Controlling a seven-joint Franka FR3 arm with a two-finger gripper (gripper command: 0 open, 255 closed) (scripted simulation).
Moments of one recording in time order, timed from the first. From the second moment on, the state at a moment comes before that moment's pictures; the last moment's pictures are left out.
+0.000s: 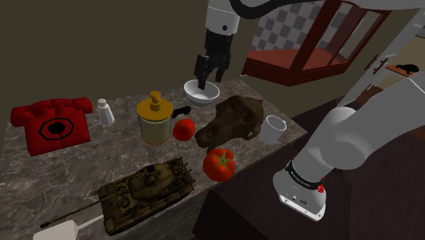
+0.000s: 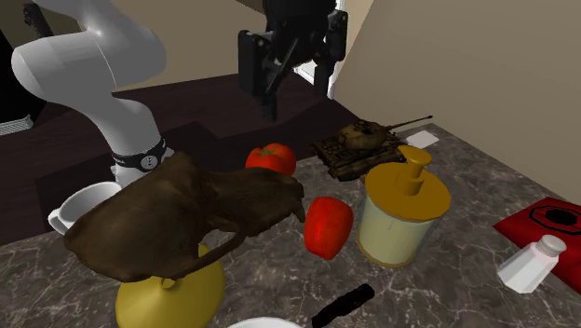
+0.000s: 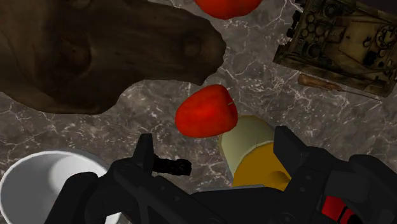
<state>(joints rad) 0.07 -0.34 0.21 -2.24 0.14 1.86 0.22</state>
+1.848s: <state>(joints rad) 0.14 0.23 0.32 -1.83 -0.05 2.03 0.46</state>
